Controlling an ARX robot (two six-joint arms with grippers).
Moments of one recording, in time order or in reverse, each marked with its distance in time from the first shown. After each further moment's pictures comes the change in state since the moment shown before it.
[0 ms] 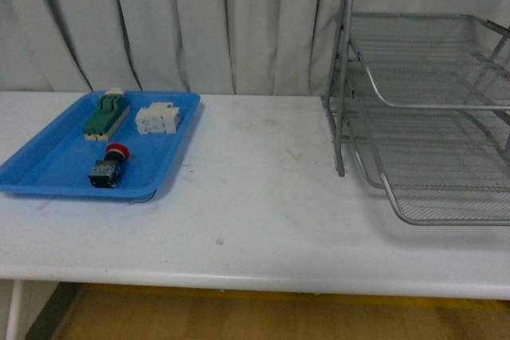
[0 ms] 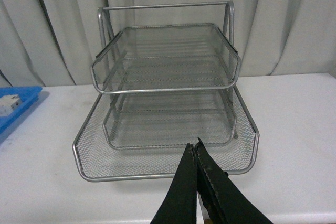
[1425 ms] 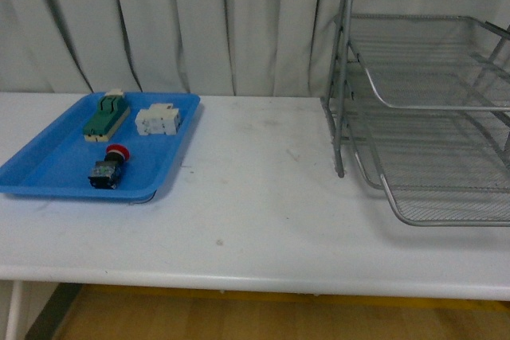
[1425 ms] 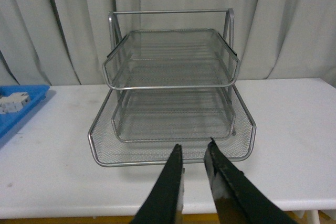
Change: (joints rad) left arm 0.000 0.000 0.000 0.000 0.000 0.000; right arm 0.141 -0.575 0.000 -0.561 0.145 -0.016
